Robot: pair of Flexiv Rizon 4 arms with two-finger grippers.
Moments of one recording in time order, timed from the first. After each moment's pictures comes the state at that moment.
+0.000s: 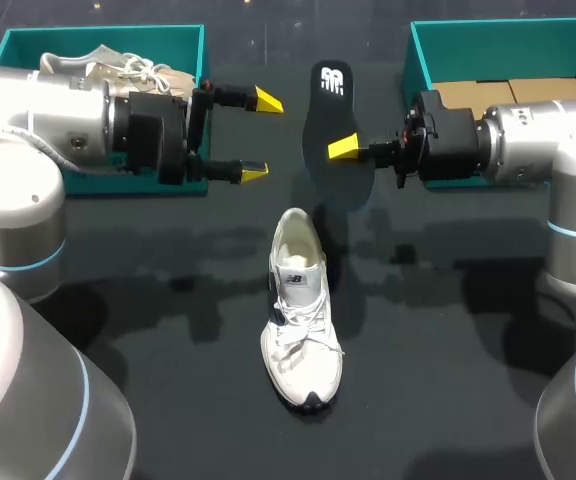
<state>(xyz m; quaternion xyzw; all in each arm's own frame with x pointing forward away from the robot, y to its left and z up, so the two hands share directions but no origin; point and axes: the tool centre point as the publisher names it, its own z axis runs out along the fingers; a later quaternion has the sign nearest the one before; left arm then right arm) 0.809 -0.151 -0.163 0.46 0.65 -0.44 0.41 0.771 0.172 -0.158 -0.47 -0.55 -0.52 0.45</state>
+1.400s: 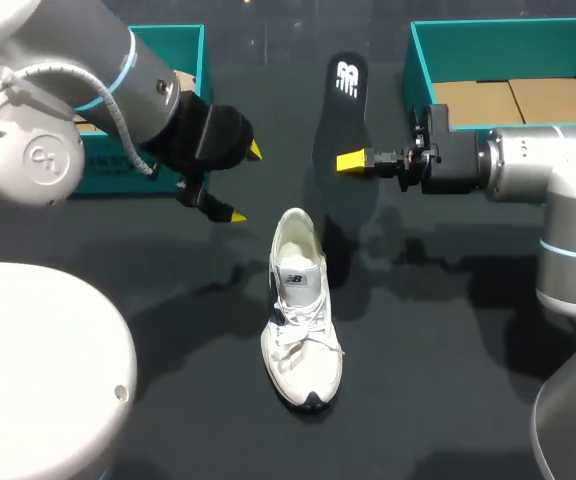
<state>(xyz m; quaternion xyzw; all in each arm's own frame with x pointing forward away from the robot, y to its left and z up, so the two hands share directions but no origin) 0.785 -0.112 -0.233 0.15 0.95 -0.23 0.12 0.790 0.158 -0.202 -0.43 -0.57 -0.59 0.38</state>
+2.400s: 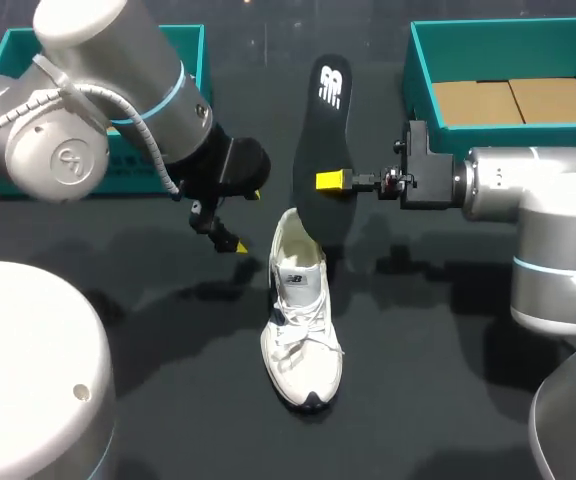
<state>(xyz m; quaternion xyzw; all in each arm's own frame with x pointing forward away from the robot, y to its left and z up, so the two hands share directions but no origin) 0.770 -0.107 -0.300 0.10 0.98 -0.18 0.05 0.784 0.186 -0.231 -0.37 -0.61 -0.63 0.31</state>
